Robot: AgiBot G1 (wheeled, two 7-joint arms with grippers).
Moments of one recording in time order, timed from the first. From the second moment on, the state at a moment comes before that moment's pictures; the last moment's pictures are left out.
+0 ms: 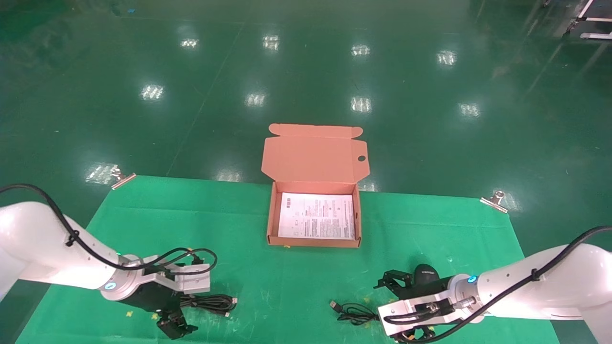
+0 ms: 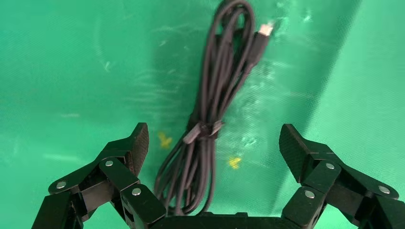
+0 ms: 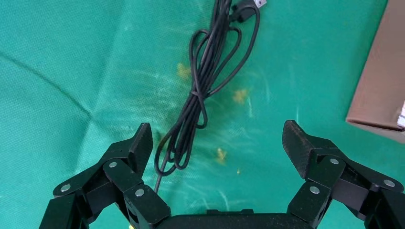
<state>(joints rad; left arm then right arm) -1.49 1.13 0.92 -0.48 1.88 1.15 -0.07 1.29 -1.08 -0.67 0.77 -1.94 -1.13 -0.44</state>
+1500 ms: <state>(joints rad) -1.50 1.14 0.91 -0.45 1.87 1.14 -0.06 1.28 -1.08 -0.67 0.76 -1.95 -1.10 -0.46</state>
